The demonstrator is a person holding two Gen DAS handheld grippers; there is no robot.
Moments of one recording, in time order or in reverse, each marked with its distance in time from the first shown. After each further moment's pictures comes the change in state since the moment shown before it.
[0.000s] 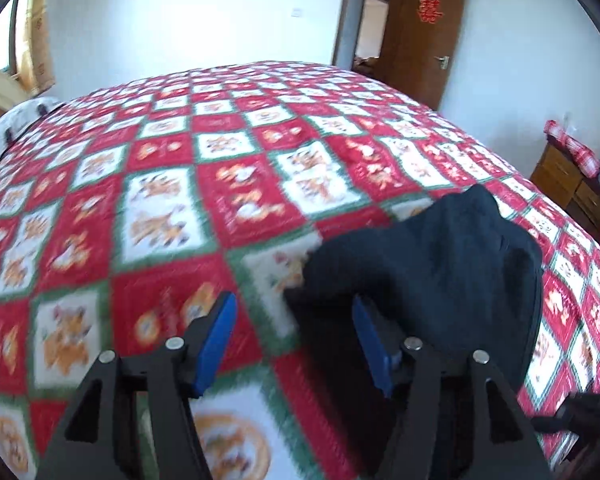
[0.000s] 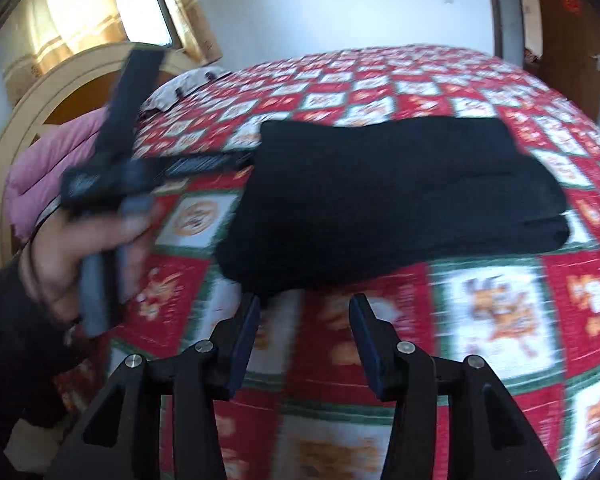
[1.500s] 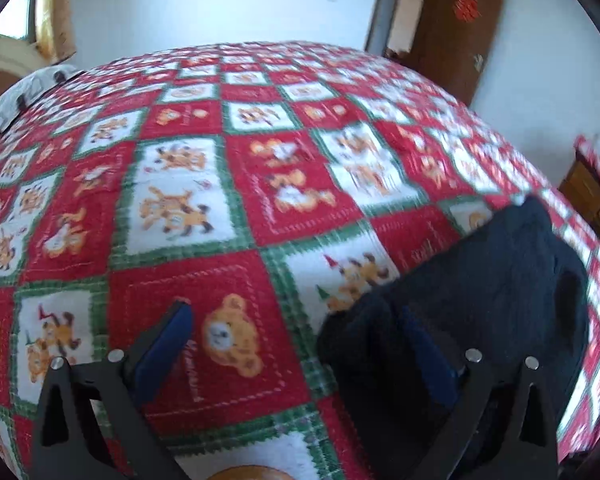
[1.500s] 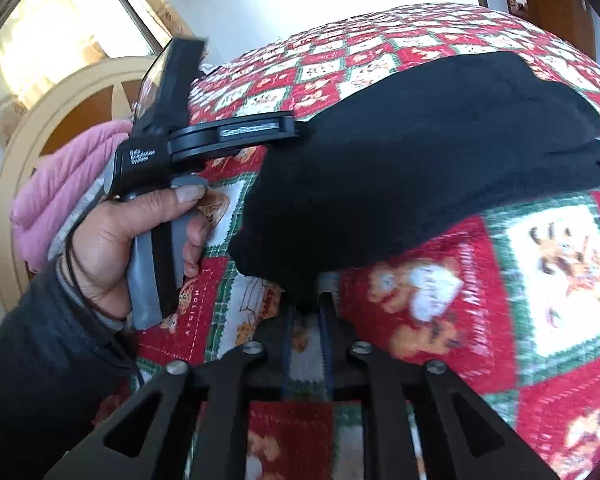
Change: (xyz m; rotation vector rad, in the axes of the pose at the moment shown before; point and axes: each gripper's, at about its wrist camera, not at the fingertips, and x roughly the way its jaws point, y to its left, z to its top) left arm 0.032 0.036 0.004 -0.129 0.050 0.072; right arm 0.021 -0.014 -0.004 0.163 0.050 0.068
